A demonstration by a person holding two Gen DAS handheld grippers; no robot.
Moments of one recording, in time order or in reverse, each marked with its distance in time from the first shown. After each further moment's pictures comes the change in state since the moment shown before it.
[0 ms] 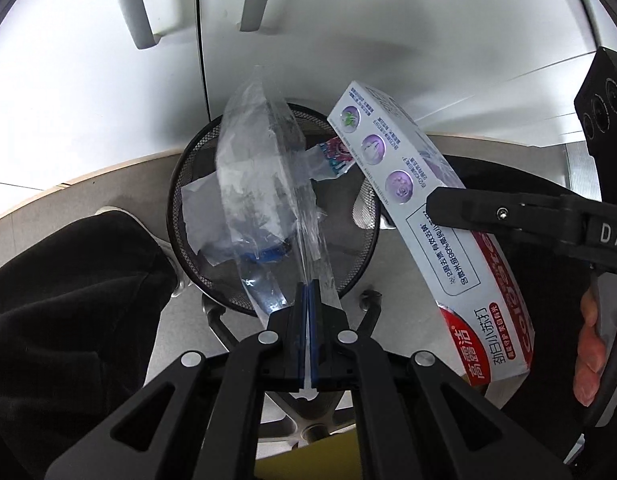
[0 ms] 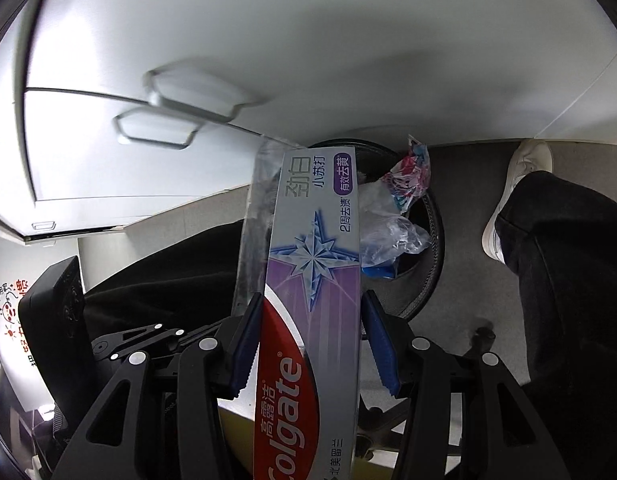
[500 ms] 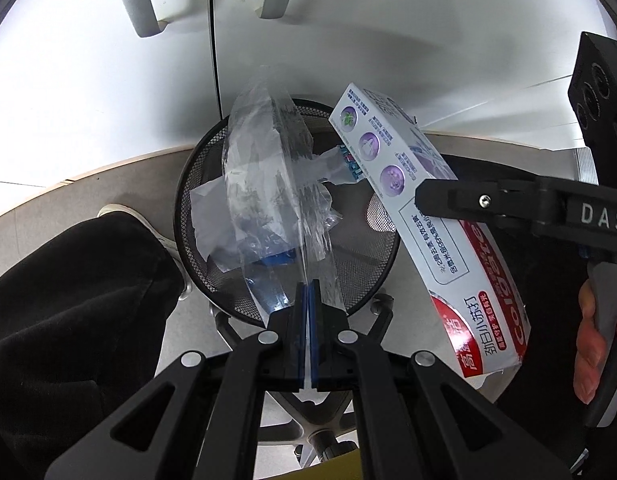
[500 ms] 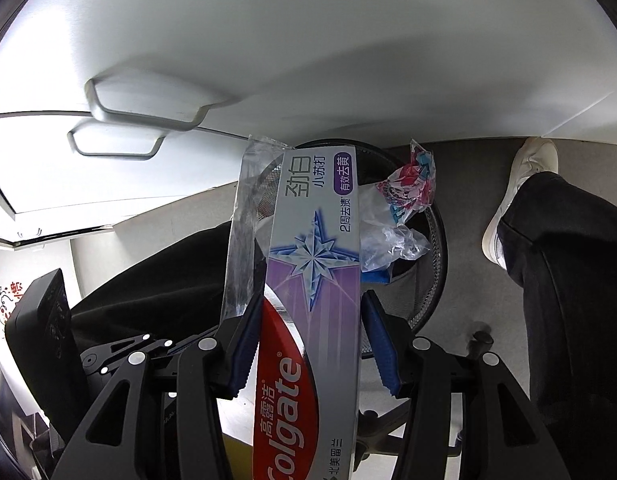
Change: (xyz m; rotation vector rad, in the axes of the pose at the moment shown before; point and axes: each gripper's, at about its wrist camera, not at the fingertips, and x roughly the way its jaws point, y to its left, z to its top) left arm 0.003 0.004 0.012 -0.024 0.018 0.022; right arm 0.020 0.002 0.019 0.014 0.039 -0.026
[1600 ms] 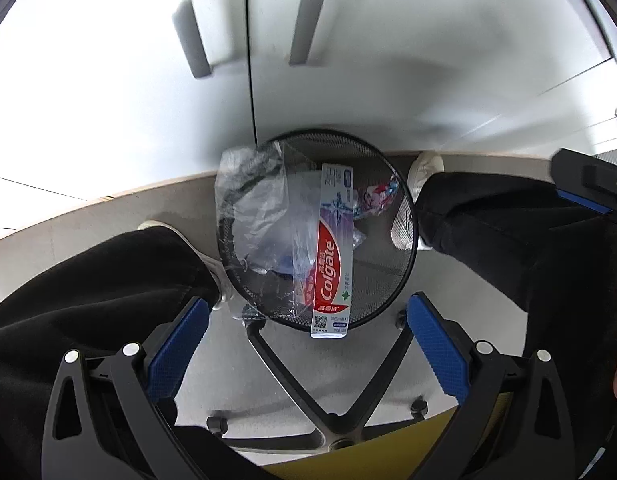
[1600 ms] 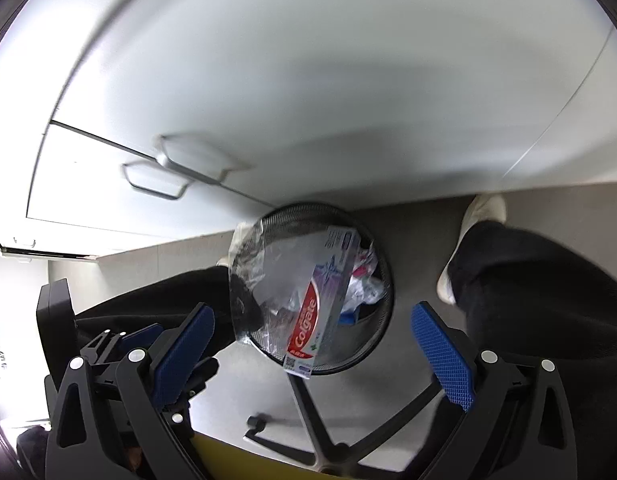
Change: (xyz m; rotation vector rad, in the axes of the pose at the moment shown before) left arm -0.041 -0.007 -0.021 0.004 -0.122 0.129; right arm -0.104 0.013 -0.043 -0.065 -0.290 -0.108
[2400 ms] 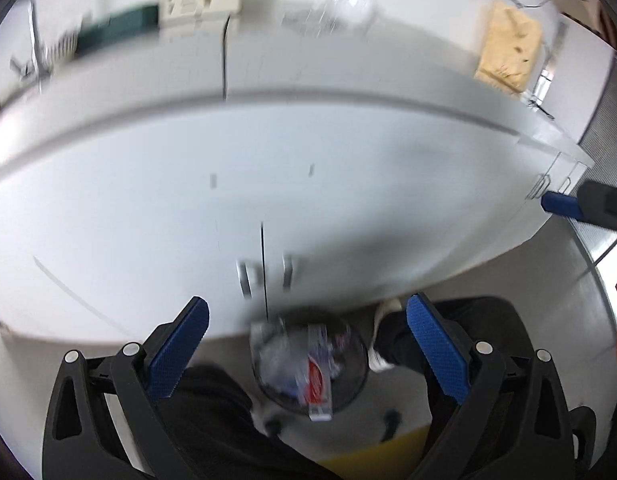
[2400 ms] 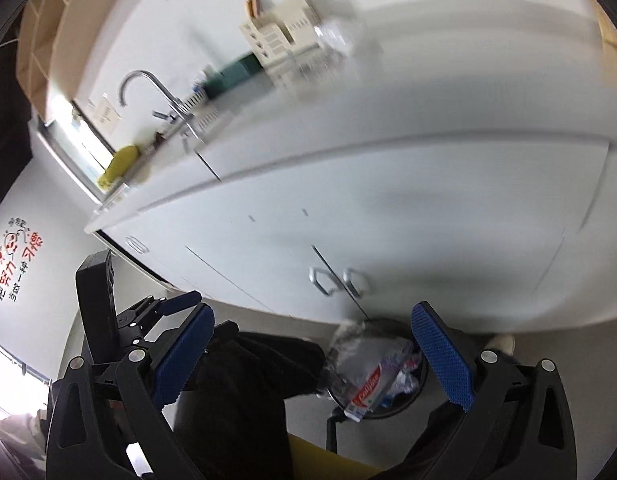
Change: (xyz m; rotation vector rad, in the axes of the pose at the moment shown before) left arm -0.268 -0.031 -0.034 0.143 -0.634 0.008; right arm -0.267 0.083 -0.036 -0.313 -0.447 0.248
